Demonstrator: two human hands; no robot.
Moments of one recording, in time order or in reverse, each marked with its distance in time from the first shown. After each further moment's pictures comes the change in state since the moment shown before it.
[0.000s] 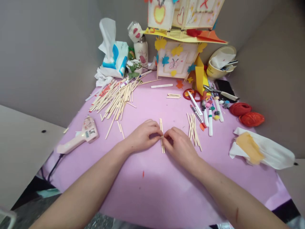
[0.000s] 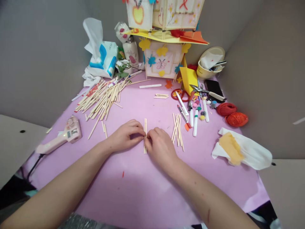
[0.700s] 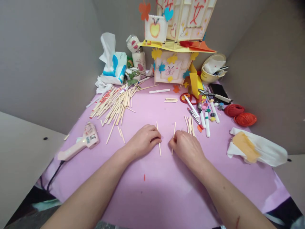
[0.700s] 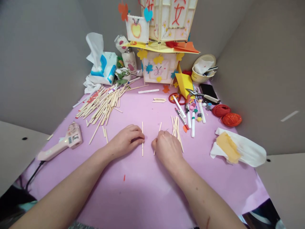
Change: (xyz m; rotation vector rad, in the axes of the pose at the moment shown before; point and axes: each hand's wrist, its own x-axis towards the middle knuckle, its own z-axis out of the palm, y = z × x) left_hand -0.002 0.007 -0.001 0.167 -0.058 -0.077; right_hand 0.002 0.001 -0.013 -0.405 -0.097 0.300
